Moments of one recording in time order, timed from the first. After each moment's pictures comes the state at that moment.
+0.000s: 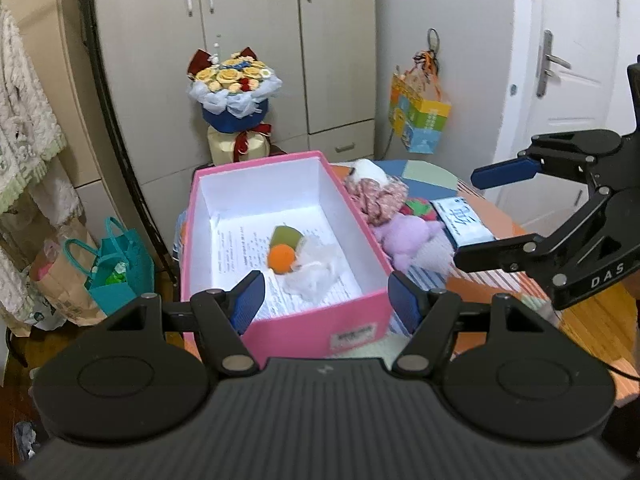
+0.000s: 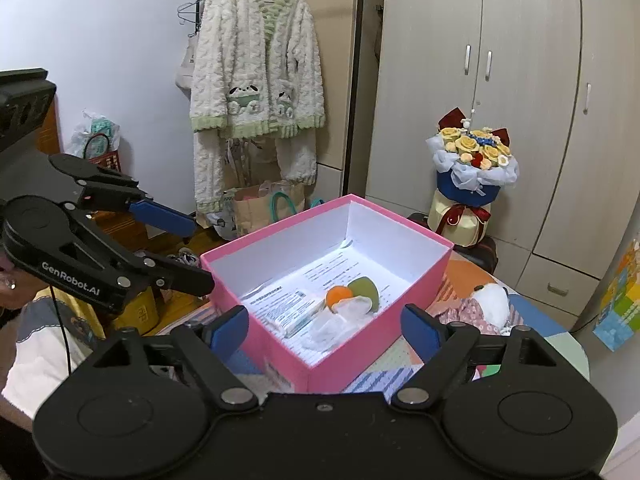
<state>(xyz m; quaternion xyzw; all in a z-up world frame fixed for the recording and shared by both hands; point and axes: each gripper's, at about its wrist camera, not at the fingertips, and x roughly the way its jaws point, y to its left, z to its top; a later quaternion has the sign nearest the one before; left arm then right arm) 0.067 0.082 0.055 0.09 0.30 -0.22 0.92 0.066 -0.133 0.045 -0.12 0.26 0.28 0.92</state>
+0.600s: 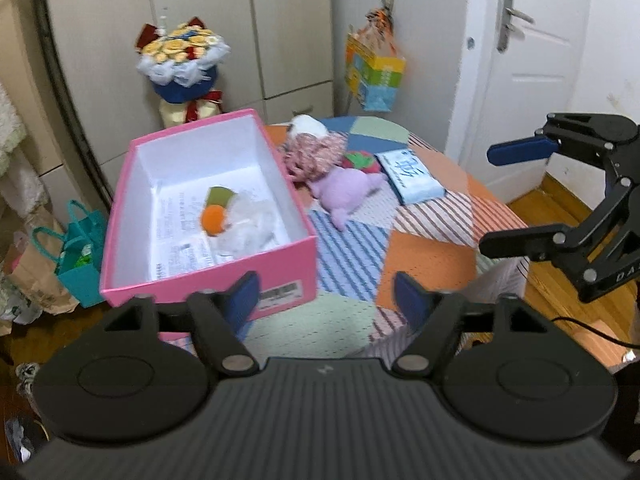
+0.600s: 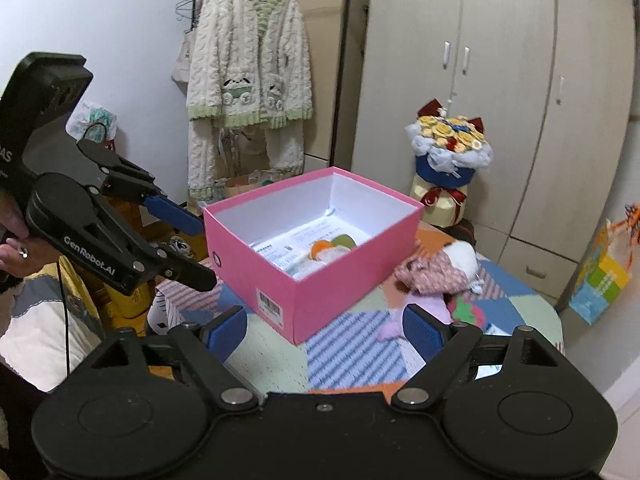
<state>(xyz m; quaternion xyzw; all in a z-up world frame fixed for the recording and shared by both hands) 0.045 0.027 0.027 0.11 0.34 -0.26 0.89 0.008 -0.192 0.023 -0.12 0.26 0.25 0.92</state>
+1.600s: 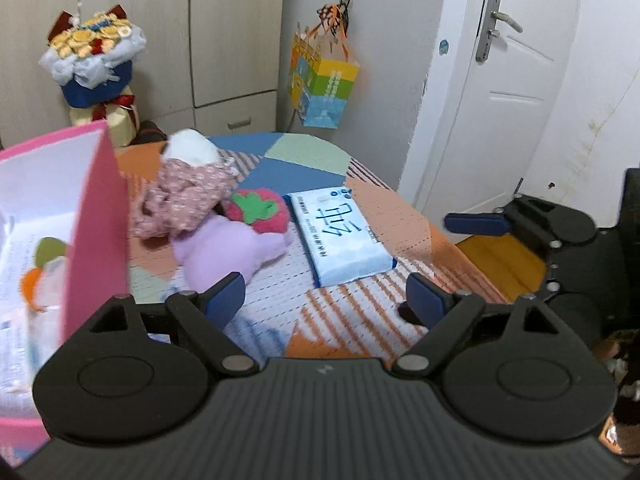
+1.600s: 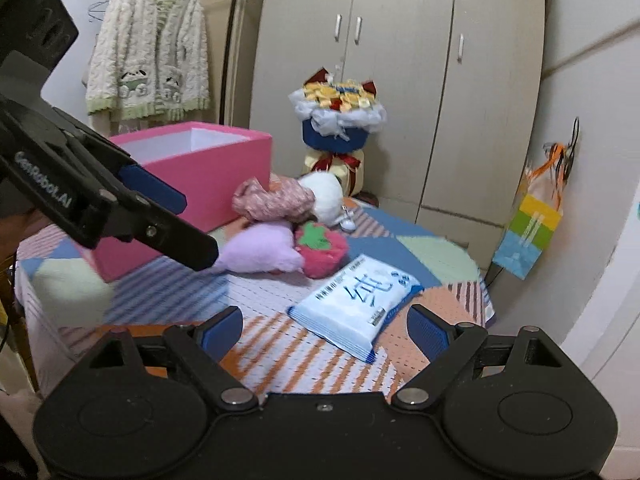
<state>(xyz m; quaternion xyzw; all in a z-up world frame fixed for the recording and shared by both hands) 0.148 -0.129 -0.049 0.06 0.34 -0.32 0.88 0.091 -0.314 -0.095 -0.10 0.25 0.15 0.95</state>
